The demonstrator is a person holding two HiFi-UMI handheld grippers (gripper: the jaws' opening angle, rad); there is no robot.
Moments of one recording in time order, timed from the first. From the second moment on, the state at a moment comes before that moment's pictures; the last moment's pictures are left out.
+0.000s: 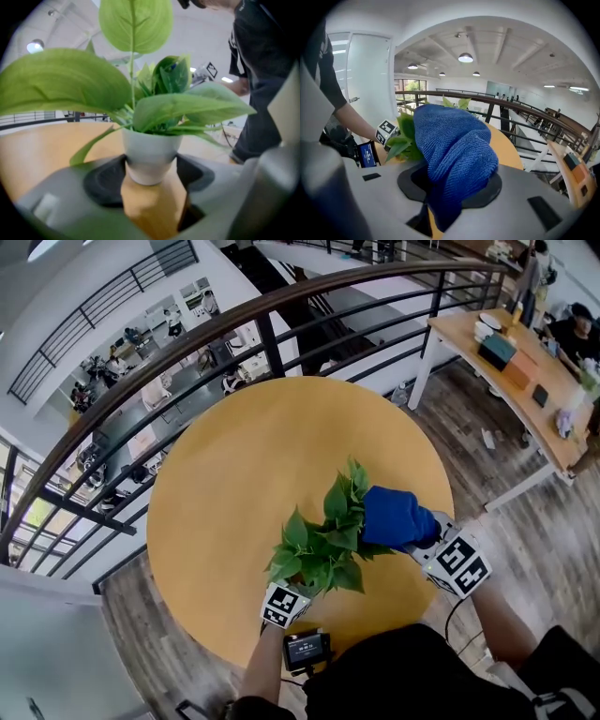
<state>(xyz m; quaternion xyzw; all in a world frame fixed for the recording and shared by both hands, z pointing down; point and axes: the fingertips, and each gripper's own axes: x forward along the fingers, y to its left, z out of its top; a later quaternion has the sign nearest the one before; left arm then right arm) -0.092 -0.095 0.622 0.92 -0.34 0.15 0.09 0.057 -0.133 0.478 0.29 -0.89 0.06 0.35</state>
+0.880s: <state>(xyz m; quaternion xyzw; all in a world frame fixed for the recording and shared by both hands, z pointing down) -0.092 -0.097 0.619 0.92 -0.35 0.15 0.09 0.049 -0.213 0.413 0.31 -0.88 -0.13 0.33</state>
